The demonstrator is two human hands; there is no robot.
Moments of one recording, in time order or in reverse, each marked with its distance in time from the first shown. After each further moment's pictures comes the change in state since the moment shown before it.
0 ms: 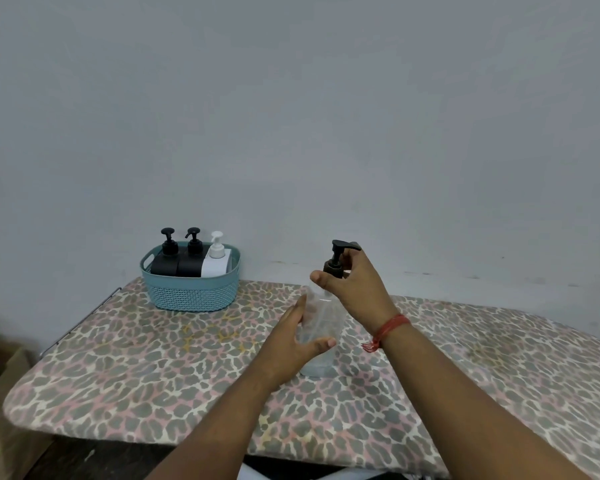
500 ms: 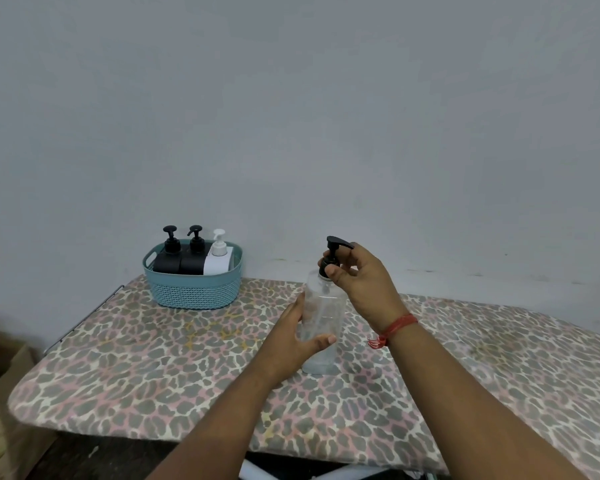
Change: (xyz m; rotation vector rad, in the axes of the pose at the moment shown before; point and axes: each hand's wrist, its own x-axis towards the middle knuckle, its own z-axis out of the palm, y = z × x) left_hand 0.001 -0.002 -0.002 0.008 0.001 -0.005; right_hand -0.001 0.001 -0.005 0.163 -0.028 -0.059
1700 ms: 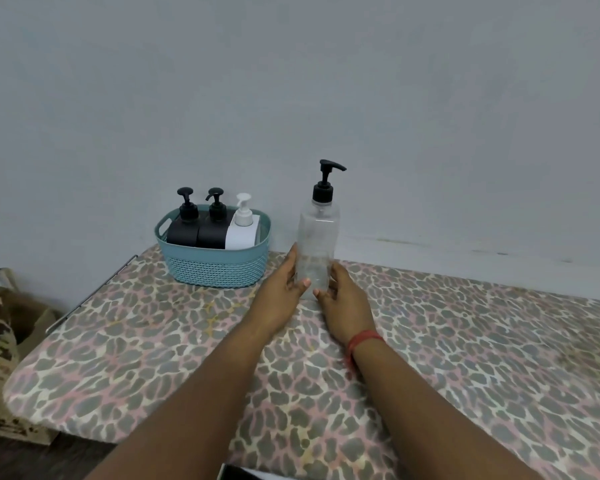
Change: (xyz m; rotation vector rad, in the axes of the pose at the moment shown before) left_hand 0.079 -0.082 -0.063 -0.062 0.126 -0.080; right_hand 0.022 0.136 0.106 -0.319 -0.005 0.224
